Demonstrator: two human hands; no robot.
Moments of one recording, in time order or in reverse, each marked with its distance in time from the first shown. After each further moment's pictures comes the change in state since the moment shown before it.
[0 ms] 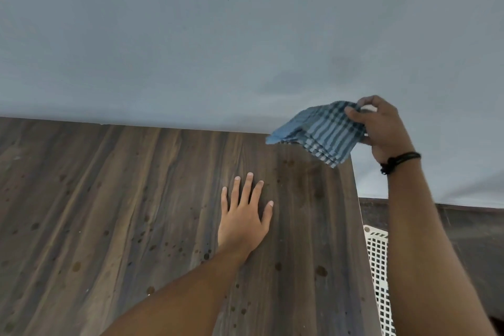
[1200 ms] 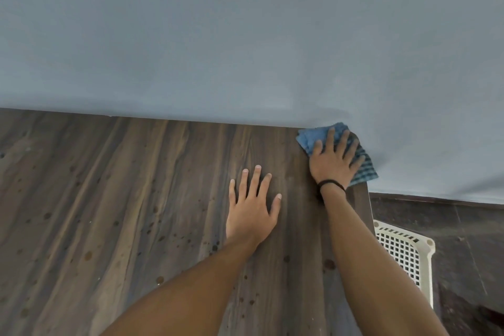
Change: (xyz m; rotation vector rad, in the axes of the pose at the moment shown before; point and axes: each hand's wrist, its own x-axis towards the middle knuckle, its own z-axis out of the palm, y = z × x) left_hand 0.001 -0.001 -0.002 -0.003 -0.002 0.005; right_hand 0.000 0.149 0.085 -1.073 0.228 0.113
